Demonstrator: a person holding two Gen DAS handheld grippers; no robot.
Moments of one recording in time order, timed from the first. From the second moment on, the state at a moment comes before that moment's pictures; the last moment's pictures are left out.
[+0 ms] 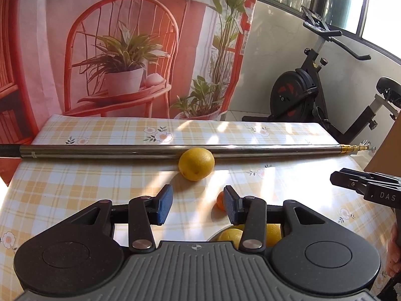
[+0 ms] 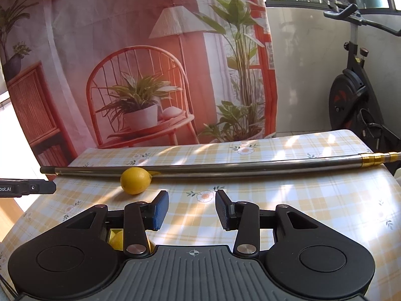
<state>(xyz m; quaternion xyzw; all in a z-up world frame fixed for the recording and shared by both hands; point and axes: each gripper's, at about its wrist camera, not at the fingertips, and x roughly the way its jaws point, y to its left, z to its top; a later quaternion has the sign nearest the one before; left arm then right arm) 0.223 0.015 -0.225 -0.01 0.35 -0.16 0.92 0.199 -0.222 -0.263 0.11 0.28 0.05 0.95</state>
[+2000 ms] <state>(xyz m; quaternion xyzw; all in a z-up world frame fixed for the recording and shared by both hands) 0.230 0.062 -0.224 -0.01 0.34 -0.12 0.93 0.261 -0.184 -0.257 0.08 0.34 0.11 0.93</state>
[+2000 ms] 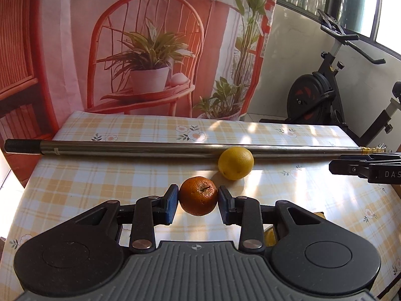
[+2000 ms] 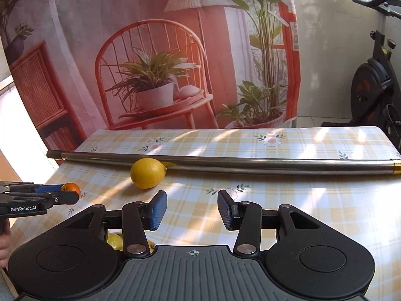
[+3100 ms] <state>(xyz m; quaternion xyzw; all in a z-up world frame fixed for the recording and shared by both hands) 0.240 0.128 -0.237 -0.09 0.34 -0.06 0.94 0.413 -0.068 -0.321 0.10 0.45 0.04 0.89</state>
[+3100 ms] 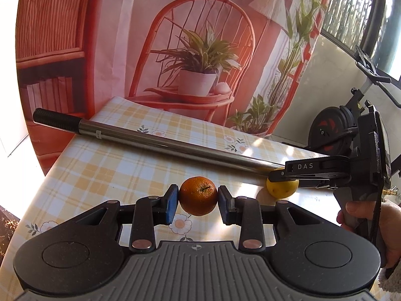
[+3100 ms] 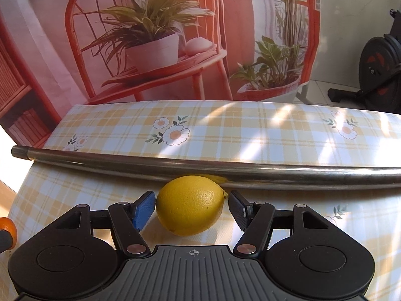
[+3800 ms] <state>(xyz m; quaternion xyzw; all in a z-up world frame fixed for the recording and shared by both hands) 0.230 0.118 -0.233 -0.09 0.35 -0.07 0.93 0.392 -0.086 -0.318 0.17 0.46 0.05 0.87</state>
